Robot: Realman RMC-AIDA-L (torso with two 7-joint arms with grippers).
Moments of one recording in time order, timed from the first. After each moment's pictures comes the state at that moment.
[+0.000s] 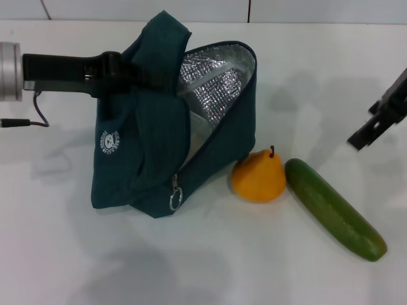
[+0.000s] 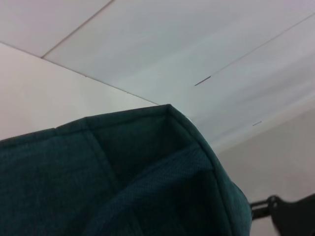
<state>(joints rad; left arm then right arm) -0.60 -2.00 0.68 0.86 2.01 1.71 -2.45 1.02 2.00 -1.00 -1.12 -2.69 -1.92 2.36</state>
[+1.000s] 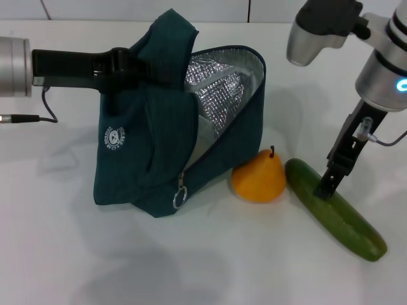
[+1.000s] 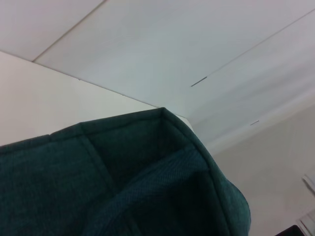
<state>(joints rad) -0.62 -2.01 0.69 0.86 2.01 1.69 -2.45 1.09 2.03 -1.43 -0.89 -2.55 -1.72 2.44</state>
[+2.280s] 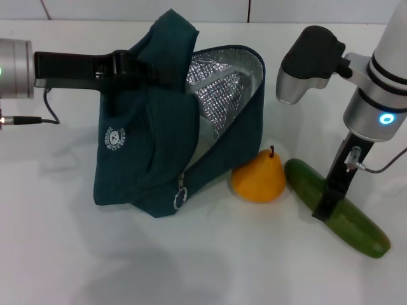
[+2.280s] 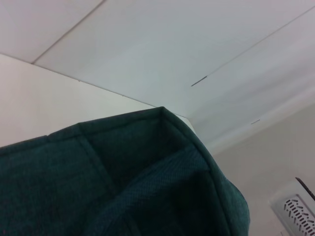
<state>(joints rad) -0.61 -2.01 0.69 0.86 2.01 1.68 -2.43 1.09 2.03 -1.61 -0.75 -2.46 -1.56 2.47</state>
